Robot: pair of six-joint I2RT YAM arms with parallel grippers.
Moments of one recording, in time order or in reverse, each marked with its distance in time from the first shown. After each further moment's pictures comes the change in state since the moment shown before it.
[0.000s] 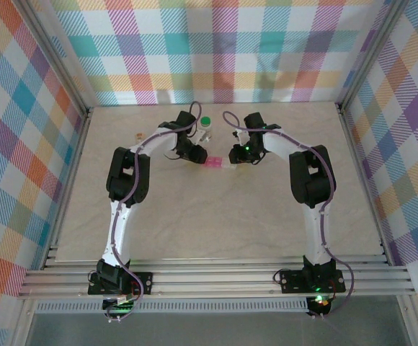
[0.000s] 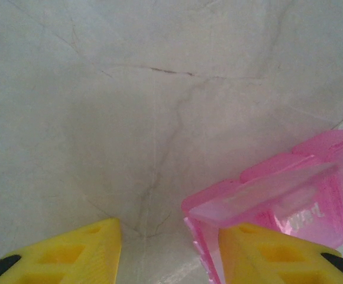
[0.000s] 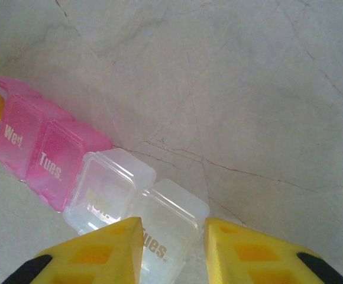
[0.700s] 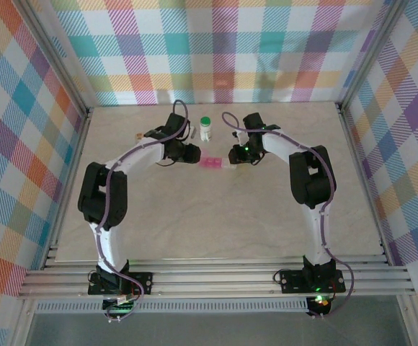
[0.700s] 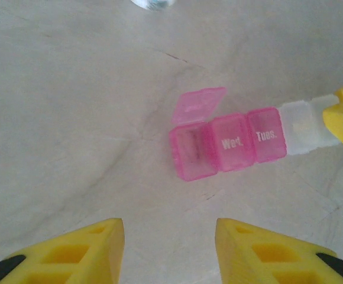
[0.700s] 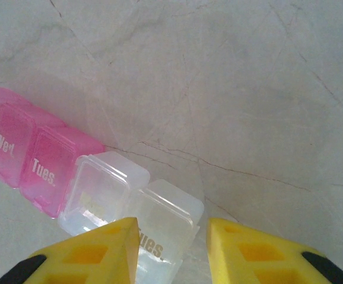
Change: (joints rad) left arm -0.036 -0.416 -0.371 0.154 -0.157 -0.251; right arm 0.003 -0.010 -0.007 0.007 0.034 -0.003
